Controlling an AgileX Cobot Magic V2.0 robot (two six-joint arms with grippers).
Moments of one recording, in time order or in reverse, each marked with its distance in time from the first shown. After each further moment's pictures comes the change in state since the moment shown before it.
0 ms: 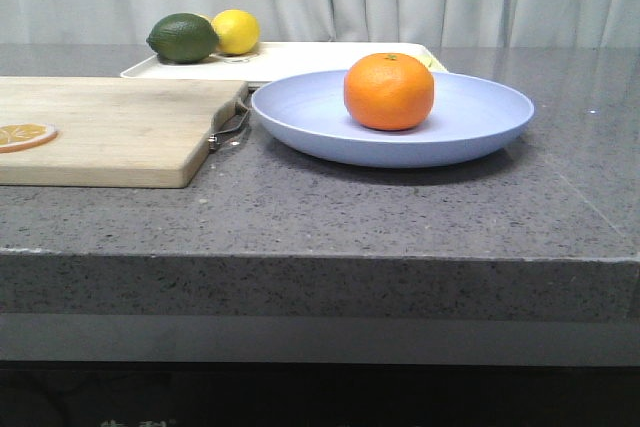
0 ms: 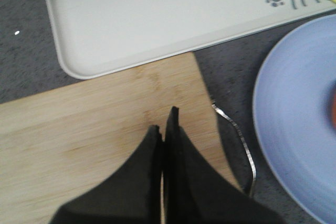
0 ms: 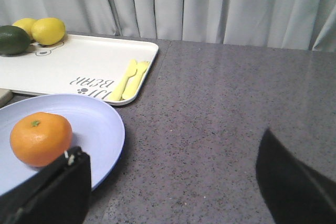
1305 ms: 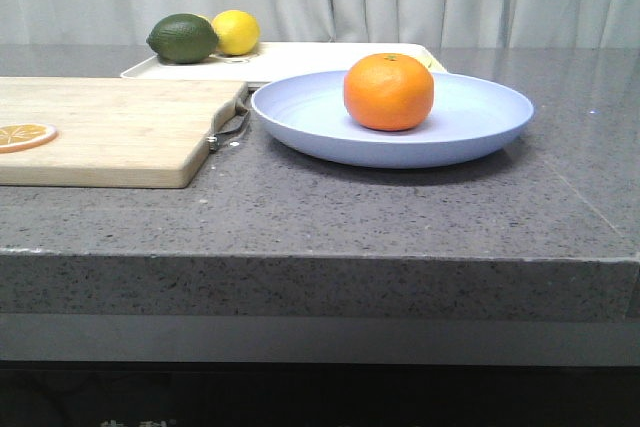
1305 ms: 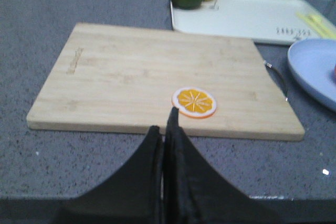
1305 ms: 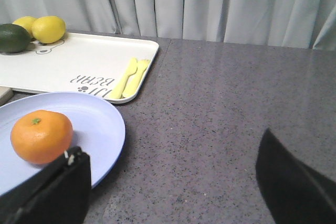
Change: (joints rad) left arm 0.301 -1.624 1.440 -0.126 -0.510 -0.004; right arm 0.000 0.000 0.000 0.000 0.008 0.000
